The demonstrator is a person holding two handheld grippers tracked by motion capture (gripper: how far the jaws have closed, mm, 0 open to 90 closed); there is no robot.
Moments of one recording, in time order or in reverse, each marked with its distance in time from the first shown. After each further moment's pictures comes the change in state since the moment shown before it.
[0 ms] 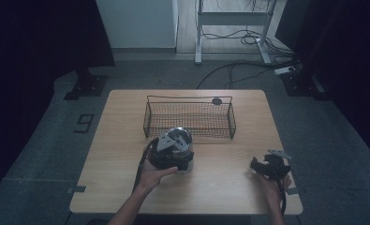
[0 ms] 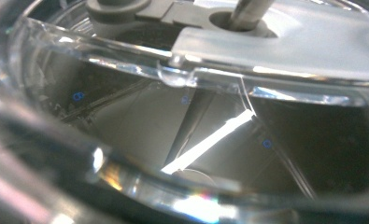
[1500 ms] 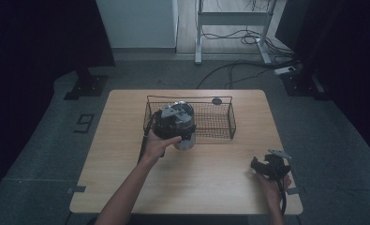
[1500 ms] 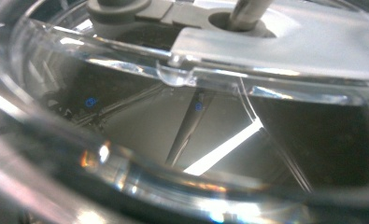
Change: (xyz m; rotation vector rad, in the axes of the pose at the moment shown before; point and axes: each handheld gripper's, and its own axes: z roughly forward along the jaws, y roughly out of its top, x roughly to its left) left arm 0.038 0.067 0.034 0.003 0.033 -0.031; right arm 0.000 0.000 0.000 -0.005 -0.007 0.005
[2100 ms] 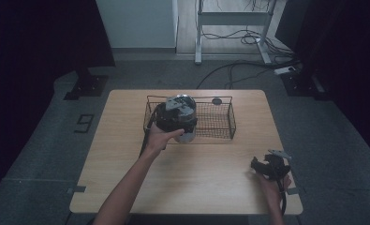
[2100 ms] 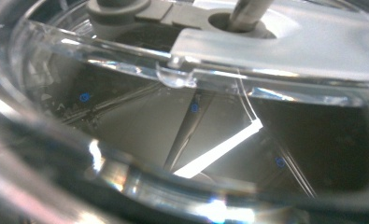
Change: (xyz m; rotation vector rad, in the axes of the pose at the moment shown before) left arm 0.003 0.019 0.011 0.010 0.038 0.022; right arm 0.000 0.000 0.000 -0.002 0.001 -0.001
